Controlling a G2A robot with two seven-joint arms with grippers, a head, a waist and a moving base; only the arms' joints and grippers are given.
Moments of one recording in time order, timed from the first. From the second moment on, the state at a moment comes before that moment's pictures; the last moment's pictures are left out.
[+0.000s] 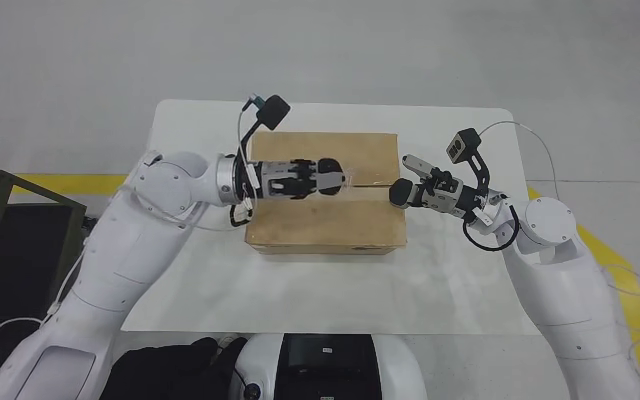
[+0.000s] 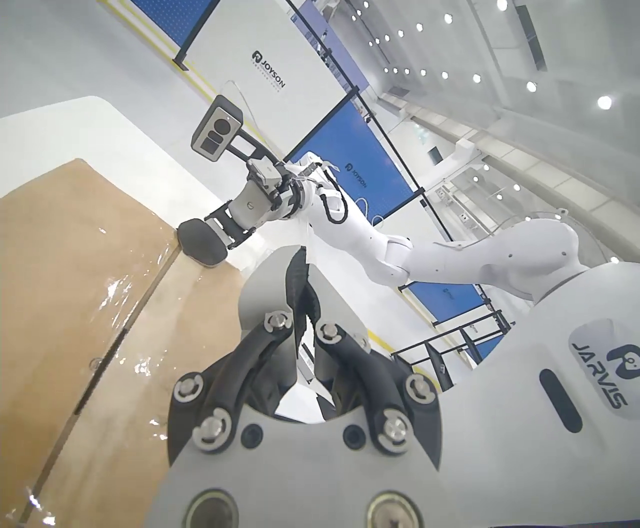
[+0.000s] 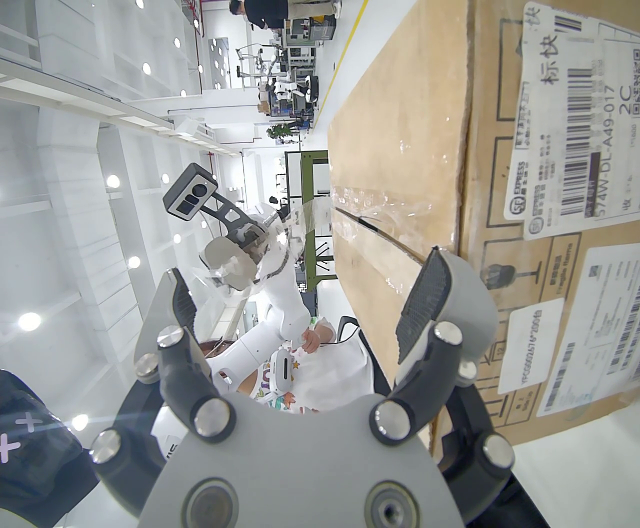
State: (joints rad) left arm 0.72 -1.03 -1.00 -1.59 -0.30 -0.48 -0.98; right arm -1.04 -1.03 1.30 -1.57 0.54 0.05 0.93
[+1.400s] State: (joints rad) left arm 0.55 -1.13 -0.79 -1.36 -0.21 -0.49 -0.93; right arm -1.18 -1.00 1.50 -1.72 0.53 0.07 0.86
